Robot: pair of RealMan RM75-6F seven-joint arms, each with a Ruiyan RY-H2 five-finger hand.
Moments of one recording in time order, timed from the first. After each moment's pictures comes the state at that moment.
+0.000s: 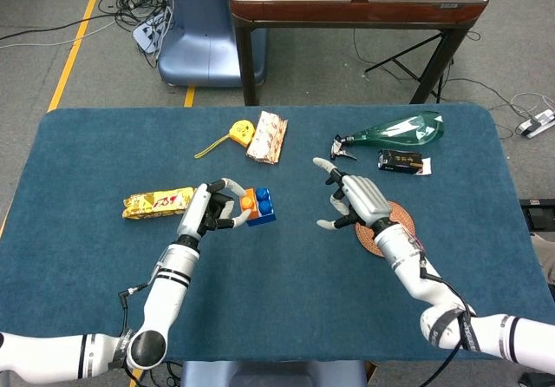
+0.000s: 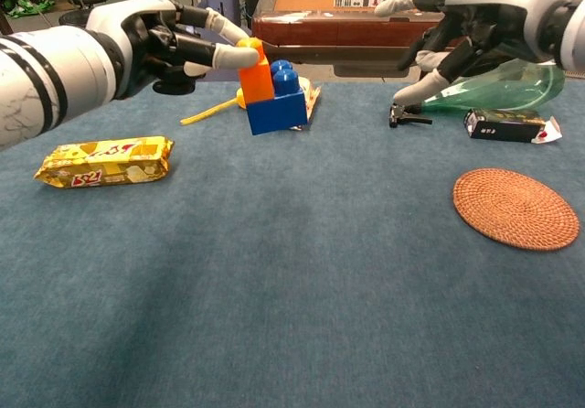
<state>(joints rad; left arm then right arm) -0.76 -1.63 -0.49 -1.87 0.70 1.21 0.04 0.72 -1.28 0.35 -1.79 -0.94 0.84 0.02</state>
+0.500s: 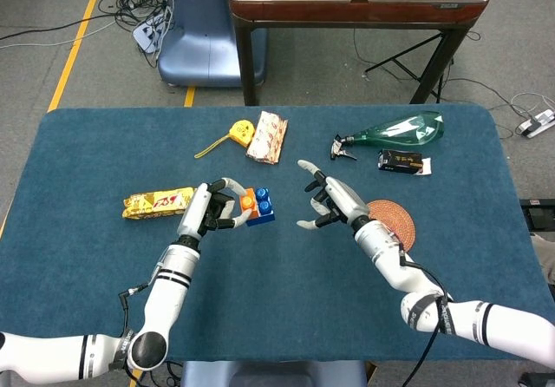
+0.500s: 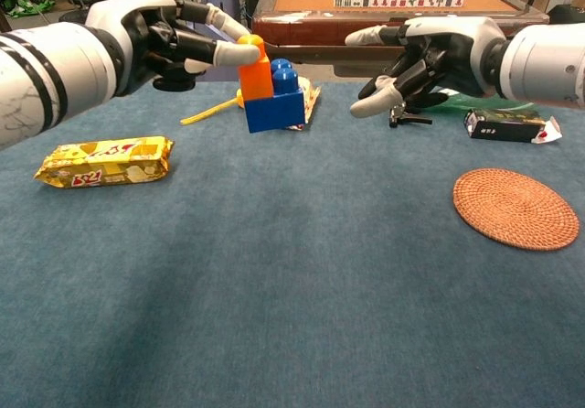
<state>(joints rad) -0.76 -1.64 -0.49 -1.87 0.71 1.22 0.06 0.77 -1.37 0.39 -1.67 -0.90 0.68 0.26</state>
